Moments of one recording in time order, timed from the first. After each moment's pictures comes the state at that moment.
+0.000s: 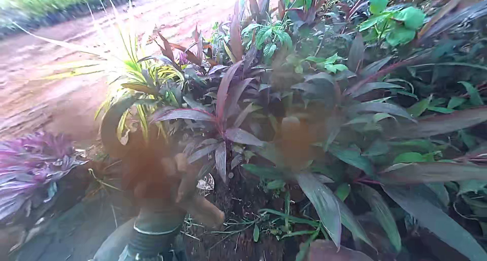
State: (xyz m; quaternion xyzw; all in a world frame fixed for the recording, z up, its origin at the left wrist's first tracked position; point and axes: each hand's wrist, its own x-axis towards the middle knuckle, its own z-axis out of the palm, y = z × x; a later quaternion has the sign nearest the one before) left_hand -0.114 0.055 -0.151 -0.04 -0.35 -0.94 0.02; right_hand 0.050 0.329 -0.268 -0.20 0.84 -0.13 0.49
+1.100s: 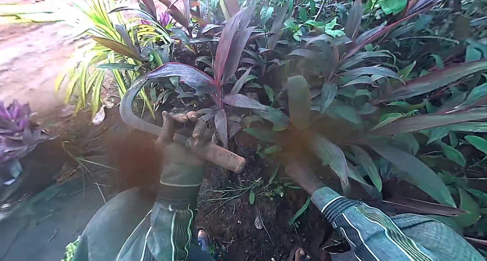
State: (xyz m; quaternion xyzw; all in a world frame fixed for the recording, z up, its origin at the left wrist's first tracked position) left_hand -0.139 0.034 -0.204 -0.07 -0.16 -0.98 -0.10; right_hand -0.021 0.316 -0.350 0.17 0.96 -0.20 0.12
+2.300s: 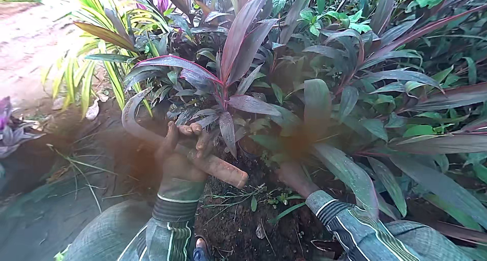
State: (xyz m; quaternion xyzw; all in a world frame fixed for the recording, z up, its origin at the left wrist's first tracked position) left_hand -0.159 0.031 -0.234 -0.04 -0.19 -0.97 -0.11; right_hand -0.062 0.308 -0.391 0.15 0.94 -0.14 0.26
